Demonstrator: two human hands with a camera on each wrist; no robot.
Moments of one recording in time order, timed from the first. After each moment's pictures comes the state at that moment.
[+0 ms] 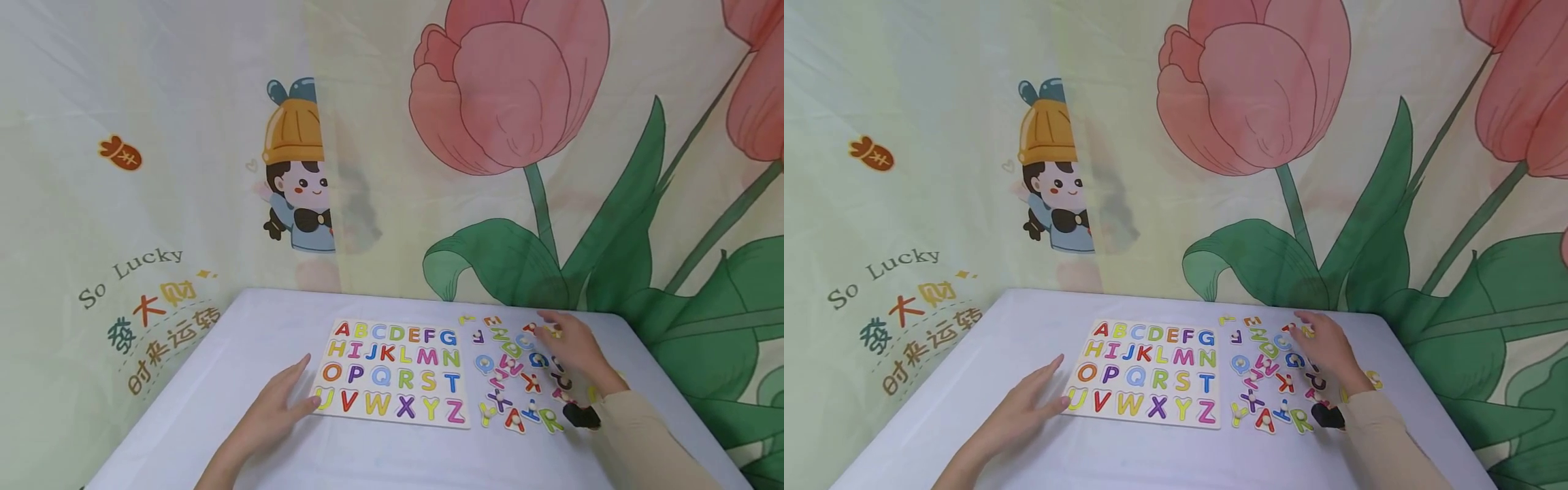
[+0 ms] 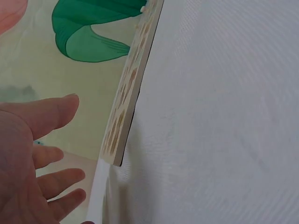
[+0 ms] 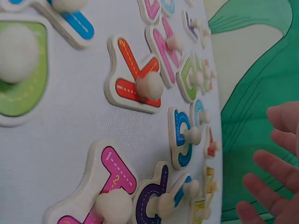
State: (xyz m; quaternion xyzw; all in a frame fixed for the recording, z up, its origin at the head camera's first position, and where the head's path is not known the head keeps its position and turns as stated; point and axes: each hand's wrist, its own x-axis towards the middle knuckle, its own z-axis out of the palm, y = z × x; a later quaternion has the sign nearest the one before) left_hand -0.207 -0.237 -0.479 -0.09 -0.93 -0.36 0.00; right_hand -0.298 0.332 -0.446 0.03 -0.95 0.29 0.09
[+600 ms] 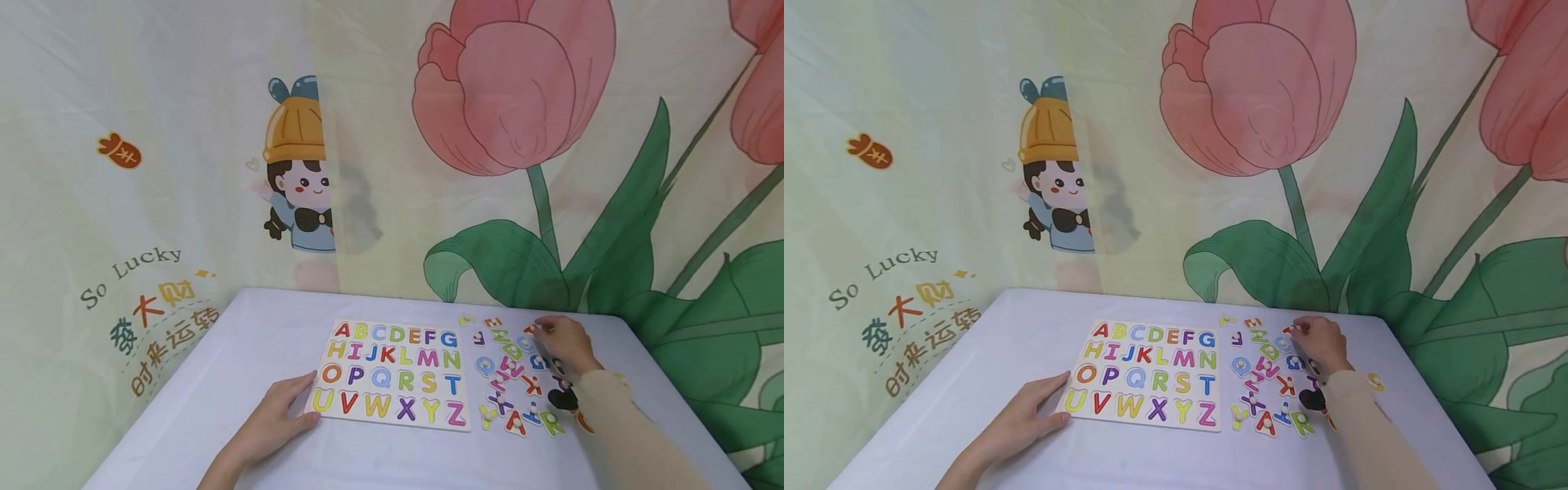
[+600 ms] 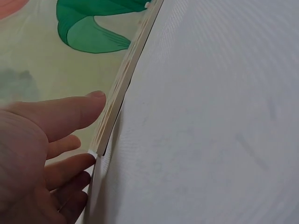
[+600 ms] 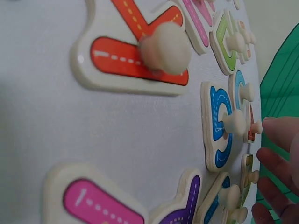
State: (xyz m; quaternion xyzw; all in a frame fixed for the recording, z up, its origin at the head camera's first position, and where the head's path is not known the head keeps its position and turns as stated) left_hand -0.208 -0.237 -0.498 -0.08 -0.91 -0.40 -0.02; right_hand -0.342 0.339 -0.475 -0.05 -0.95 0.29 0.06
